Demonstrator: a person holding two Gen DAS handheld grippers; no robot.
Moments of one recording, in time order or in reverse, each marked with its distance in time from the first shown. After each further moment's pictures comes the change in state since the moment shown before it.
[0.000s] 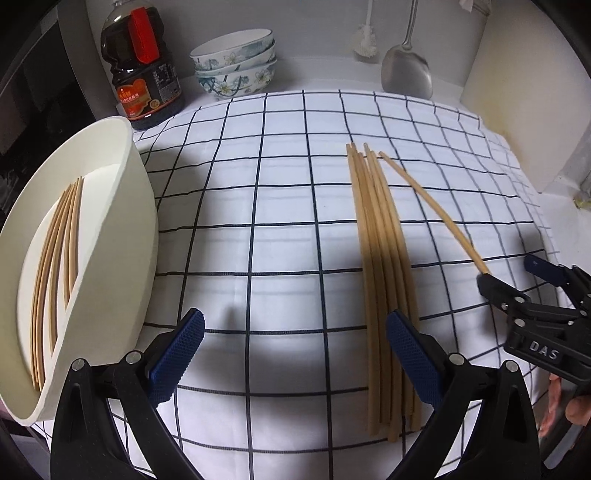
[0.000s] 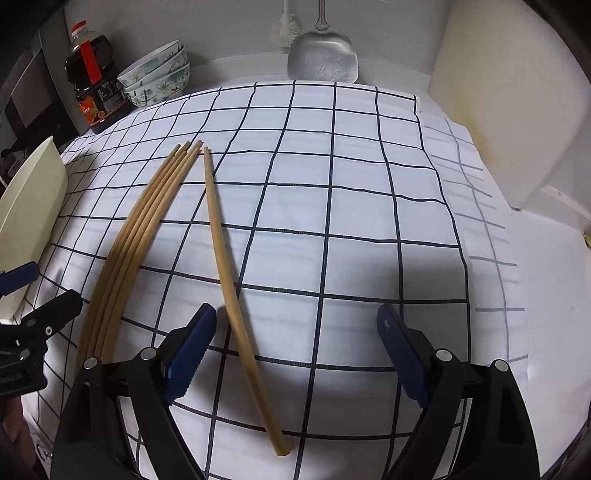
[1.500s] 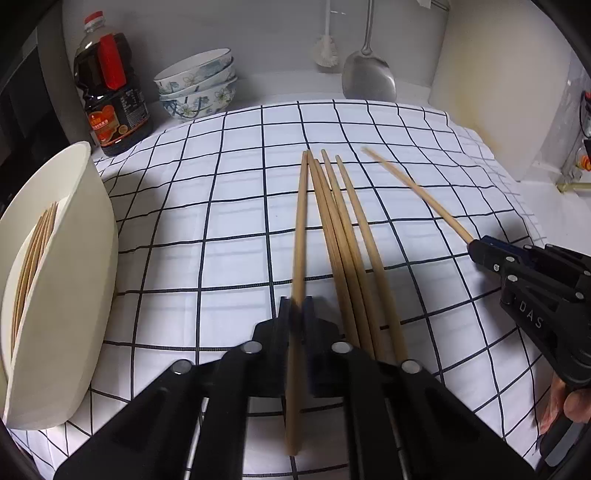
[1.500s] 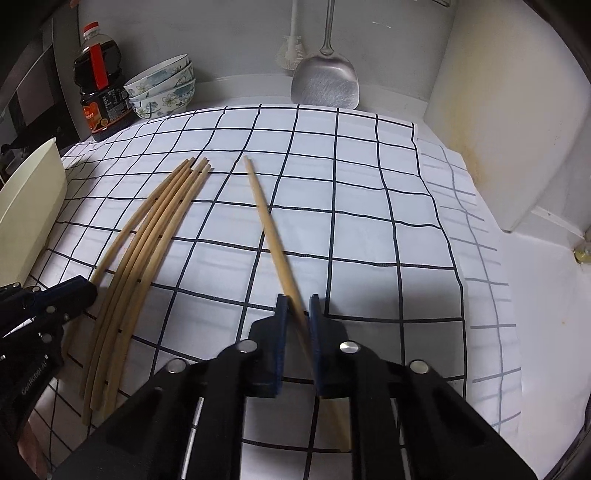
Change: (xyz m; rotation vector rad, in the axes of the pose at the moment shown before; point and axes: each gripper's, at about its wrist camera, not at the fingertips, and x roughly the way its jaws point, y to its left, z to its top) left arm 0.005 -0.025 -0.010 0.069 -0.114 -0.065; right arm -0.003 0.009 0.001 -0.035 -0.100 -0.048
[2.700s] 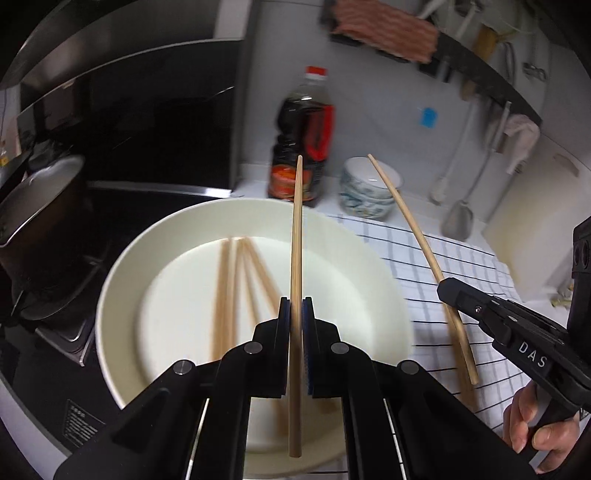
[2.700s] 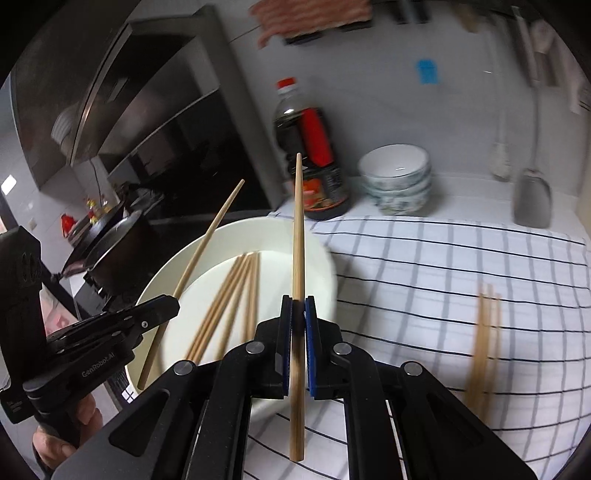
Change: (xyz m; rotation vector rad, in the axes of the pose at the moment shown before) left arm -0.132 0.228 -0.004 -0.294 -0.222 0.026; right arm -0.094 0.212 0.078 -0.056 -0.199 0.510
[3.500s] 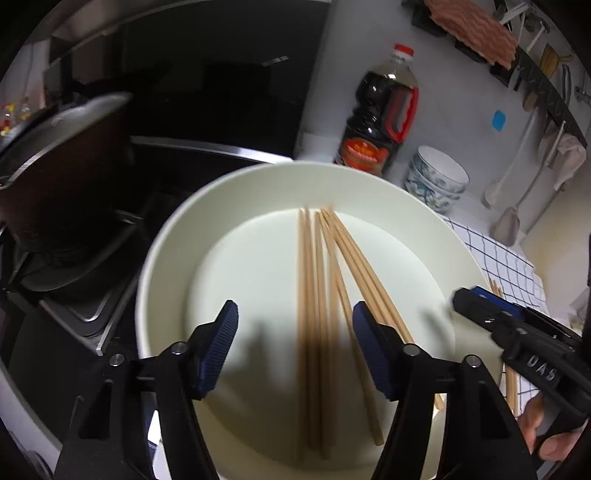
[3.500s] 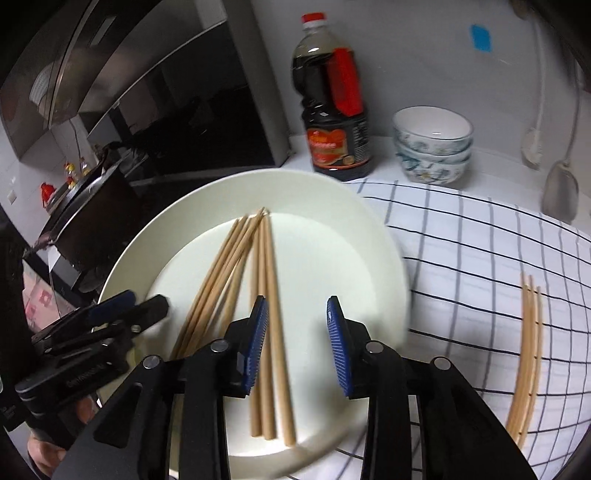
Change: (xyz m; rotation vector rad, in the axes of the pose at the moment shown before) left arm 0.029 0.069 -0.015 -0.109 0.048 0.075; right arm 0.064 0.030 -0.007 -0.025 0.125 -0.084
